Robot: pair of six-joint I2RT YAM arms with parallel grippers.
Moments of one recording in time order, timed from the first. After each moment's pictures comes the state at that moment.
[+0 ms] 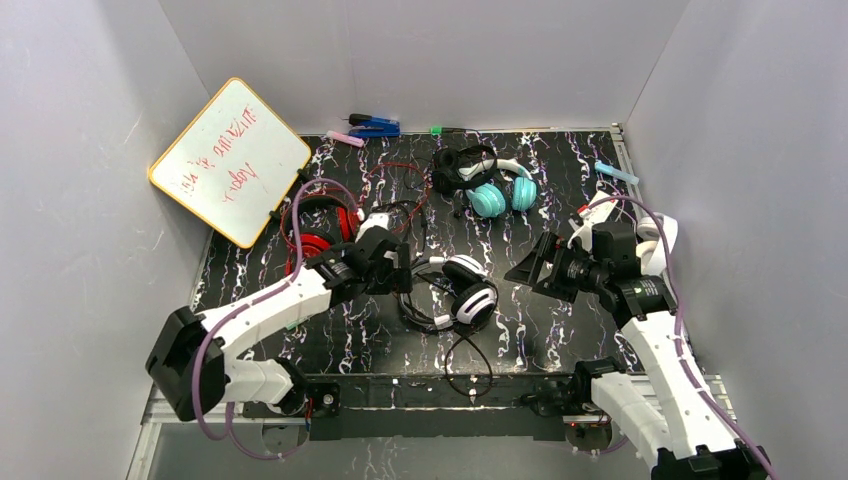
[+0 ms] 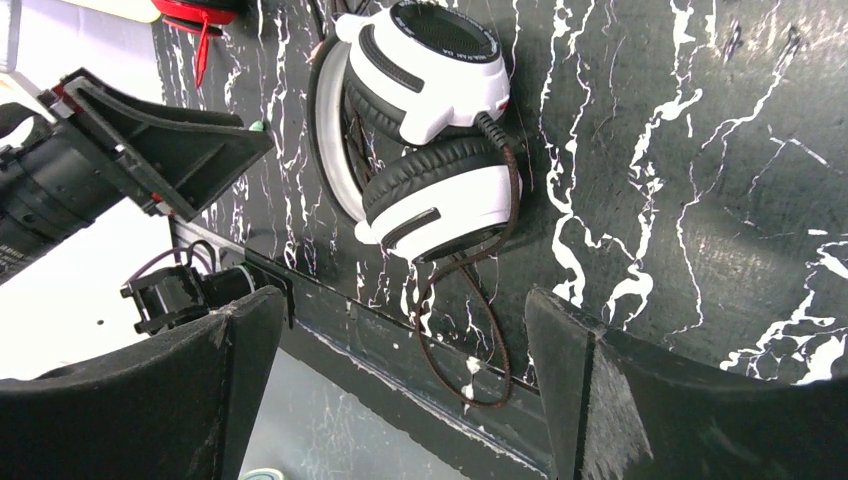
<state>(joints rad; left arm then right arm) -0.79 1.24 0.85 -0.54 -0.27 -0.69 0.20 0.76 0.74 -0.74 -0.53 0.59</state>
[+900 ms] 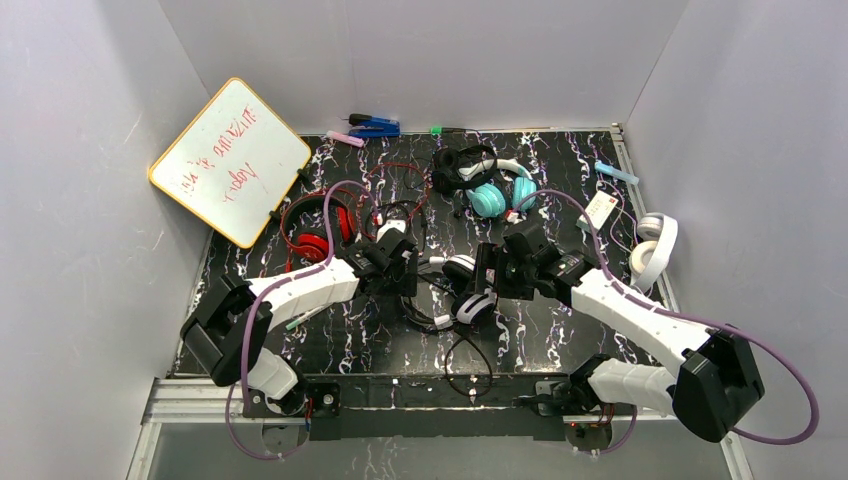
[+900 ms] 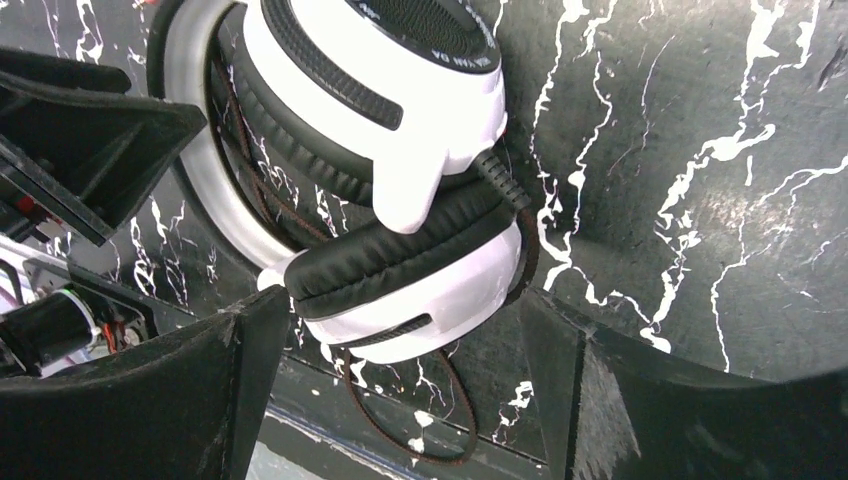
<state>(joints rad) -0.79 1.48 0.85 -0.42 -0.26 -0.61 0.69 1.15 0.77 -0.56 -0.09 0.70</state>
